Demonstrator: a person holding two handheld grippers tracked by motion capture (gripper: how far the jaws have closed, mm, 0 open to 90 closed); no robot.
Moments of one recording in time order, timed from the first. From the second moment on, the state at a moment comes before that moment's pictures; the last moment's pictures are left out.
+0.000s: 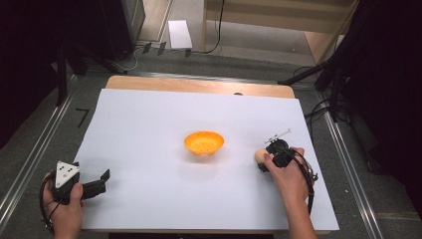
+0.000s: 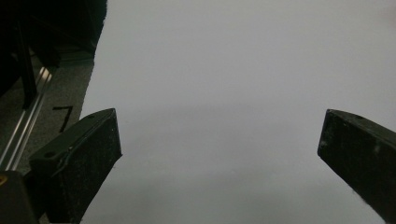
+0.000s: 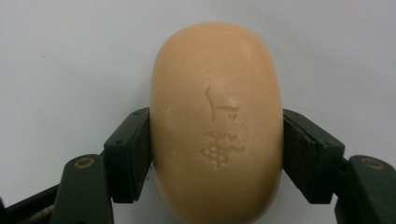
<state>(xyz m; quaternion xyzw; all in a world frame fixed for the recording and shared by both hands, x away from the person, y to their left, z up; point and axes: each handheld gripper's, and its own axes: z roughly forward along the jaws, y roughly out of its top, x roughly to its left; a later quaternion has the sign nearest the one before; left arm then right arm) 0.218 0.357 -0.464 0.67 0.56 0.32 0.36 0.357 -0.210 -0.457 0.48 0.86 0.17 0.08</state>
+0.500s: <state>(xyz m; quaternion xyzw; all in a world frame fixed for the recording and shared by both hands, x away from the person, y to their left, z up) 0.219 0.357 -0.463 0.67 0.57 0.32 0.36 0.363 -0.218 -0.435 0.40 0.89 0.19 0.08</state>
